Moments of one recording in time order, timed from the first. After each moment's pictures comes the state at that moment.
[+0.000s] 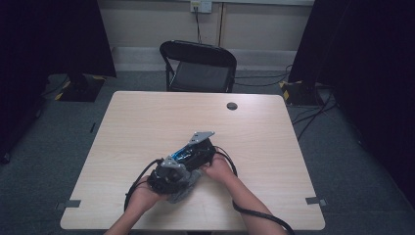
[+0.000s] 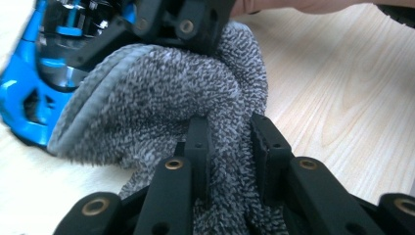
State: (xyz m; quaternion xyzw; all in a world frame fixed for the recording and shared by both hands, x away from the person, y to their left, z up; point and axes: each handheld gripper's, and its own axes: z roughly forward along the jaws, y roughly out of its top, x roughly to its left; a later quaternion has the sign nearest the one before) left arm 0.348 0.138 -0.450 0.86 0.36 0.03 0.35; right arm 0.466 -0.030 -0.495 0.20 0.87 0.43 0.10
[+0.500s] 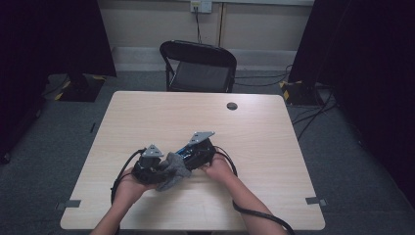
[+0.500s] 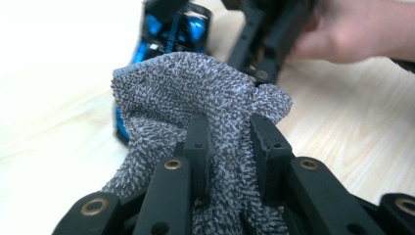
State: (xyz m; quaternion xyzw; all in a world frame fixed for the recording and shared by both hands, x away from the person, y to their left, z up) left arm 0.359 0.179 -0.424 0.83 0.40 0.08 0.38; right arm 0.466 -0.030 -0.495 0.20 0.87 0.43 0.10
